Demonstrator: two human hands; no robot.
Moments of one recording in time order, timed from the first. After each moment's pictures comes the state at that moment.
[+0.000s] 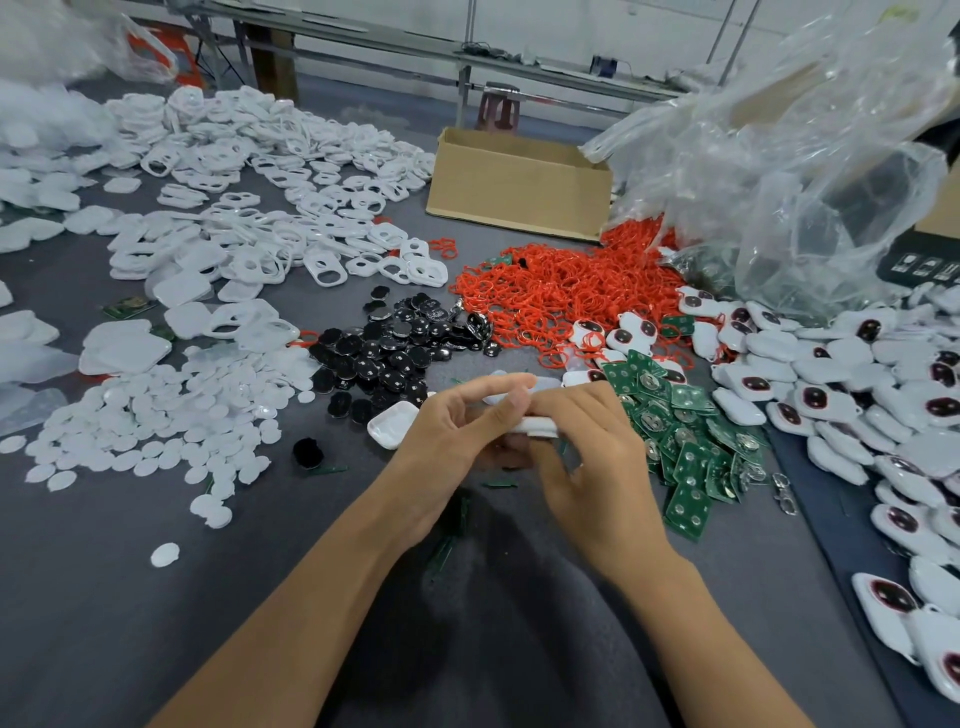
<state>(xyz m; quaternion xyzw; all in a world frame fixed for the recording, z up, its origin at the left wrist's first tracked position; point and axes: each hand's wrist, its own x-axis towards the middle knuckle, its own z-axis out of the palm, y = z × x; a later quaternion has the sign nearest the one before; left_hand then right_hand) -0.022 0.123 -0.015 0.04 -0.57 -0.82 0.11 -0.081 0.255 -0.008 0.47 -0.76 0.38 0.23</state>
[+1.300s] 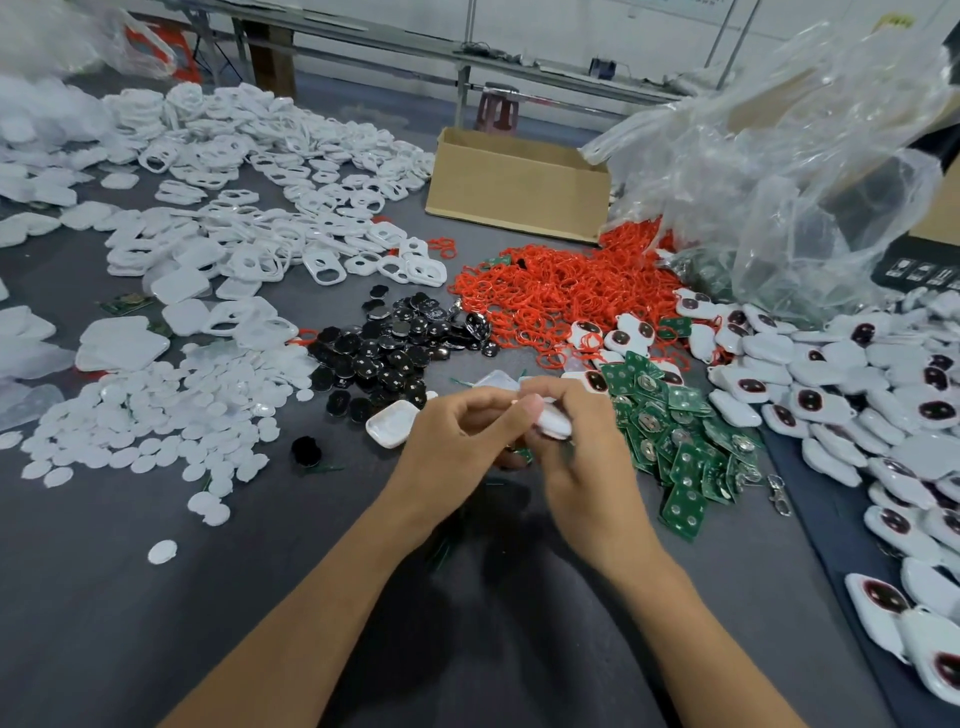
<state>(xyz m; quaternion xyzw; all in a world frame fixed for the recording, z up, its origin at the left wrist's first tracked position) -0.025 0.132 -0.015 0.07 -0.64 -0.74 0.17 -0.076 0.251 -0.010 0.39 -0.79 0.46 0.11</state>
